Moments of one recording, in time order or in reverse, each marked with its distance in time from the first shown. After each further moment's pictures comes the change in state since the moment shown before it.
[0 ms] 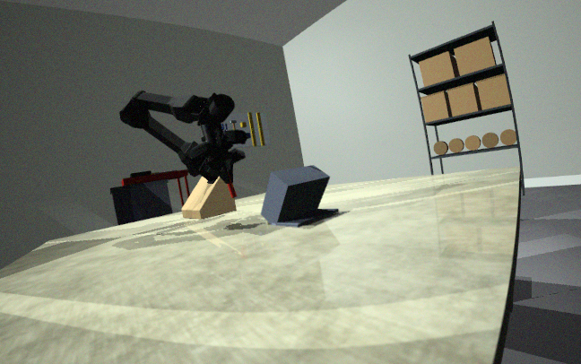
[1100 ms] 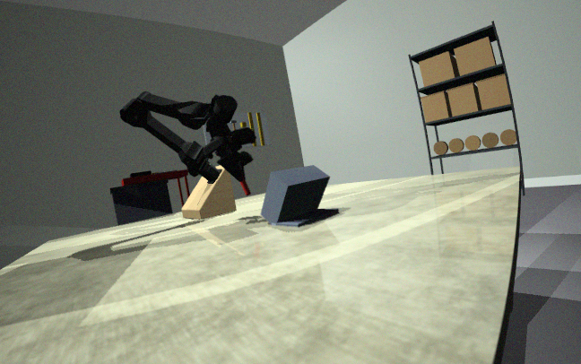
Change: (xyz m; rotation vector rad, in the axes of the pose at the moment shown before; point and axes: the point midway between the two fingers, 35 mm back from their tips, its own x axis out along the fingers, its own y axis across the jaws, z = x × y) arm 0.009 0.011 0.029 -0.122 -0.141 -0.082
